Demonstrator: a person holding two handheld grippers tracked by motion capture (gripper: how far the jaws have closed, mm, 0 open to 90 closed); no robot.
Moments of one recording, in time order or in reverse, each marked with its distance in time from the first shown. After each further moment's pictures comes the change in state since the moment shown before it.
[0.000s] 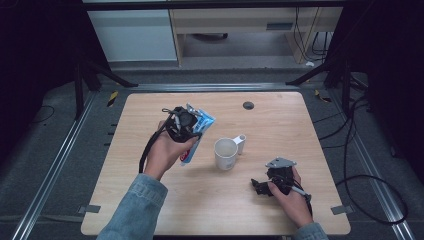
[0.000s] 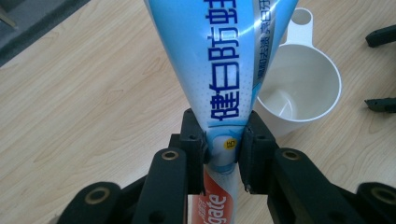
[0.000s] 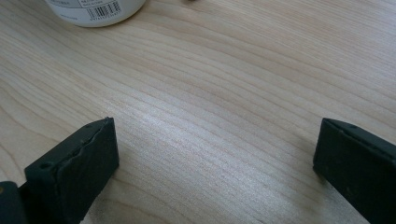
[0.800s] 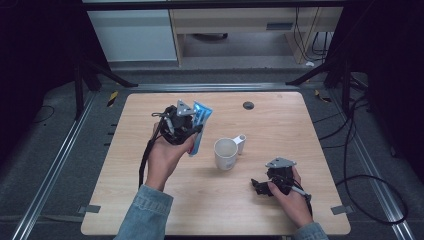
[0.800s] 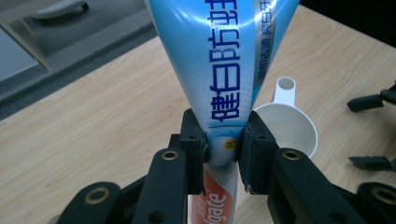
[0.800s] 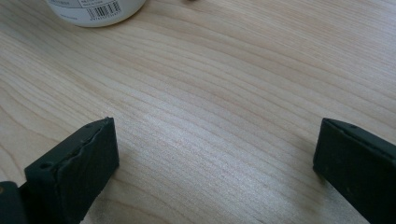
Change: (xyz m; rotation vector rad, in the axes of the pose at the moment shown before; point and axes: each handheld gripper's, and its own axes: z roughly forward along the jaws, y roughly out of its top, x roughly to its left) left arm -0.011 -0.007 -0.033 -0.249 0.067 -0.070; right arm -0.001 0.000 0.001 -0.005 -0.007 -0.015
